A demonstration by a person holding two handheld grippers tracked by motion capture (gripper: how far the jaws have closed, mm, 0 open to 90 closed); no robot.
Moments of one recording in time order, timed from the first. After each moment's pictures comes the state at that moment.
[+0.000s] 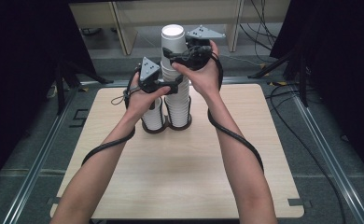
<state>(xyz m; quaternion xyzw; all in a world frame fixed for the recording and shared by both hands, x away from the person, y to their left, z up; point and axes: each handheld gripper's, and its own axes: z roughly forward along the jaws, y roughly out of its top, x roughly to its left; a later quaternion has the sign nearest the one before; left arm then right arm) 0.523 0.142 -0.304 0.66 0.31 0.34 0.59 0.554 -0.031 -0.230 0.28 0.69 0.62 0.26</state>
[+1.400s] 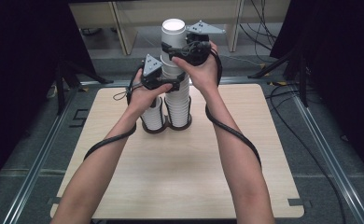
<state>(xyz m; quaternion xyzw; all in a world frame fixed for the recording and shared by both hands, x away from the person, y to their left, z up) 0.534 0.137 -0.303 0.68 0.32 0.32 0.58 0.558 -0.029 -0.220 0.28 0.68 0.63 0.25</state>
